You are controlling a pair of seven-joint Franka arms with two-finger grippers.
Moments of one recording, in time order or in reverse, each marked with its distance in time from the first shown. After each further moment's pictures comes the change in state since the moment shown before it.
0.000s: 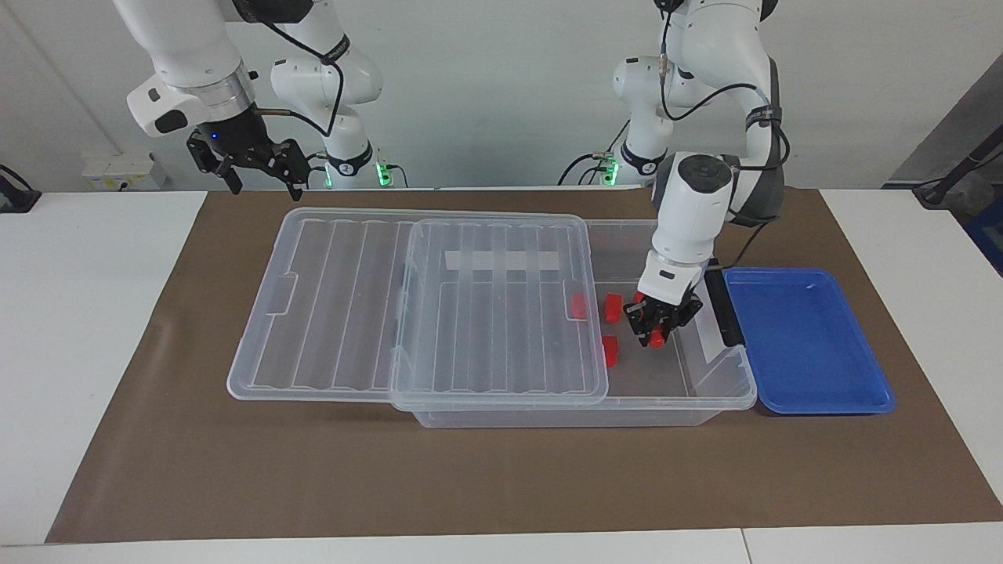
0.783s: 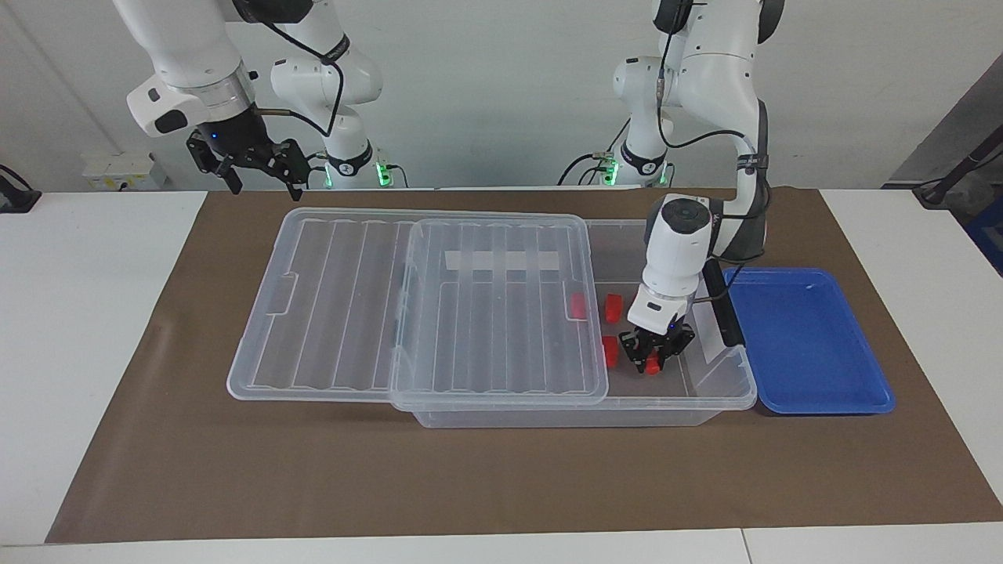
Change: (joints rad) left arm 0.009 0.097 0.018 -0.035 0.104 0.153 -0.006; right arm 0.000 0.000 0.000 0.000 0.000 0.000 0.000
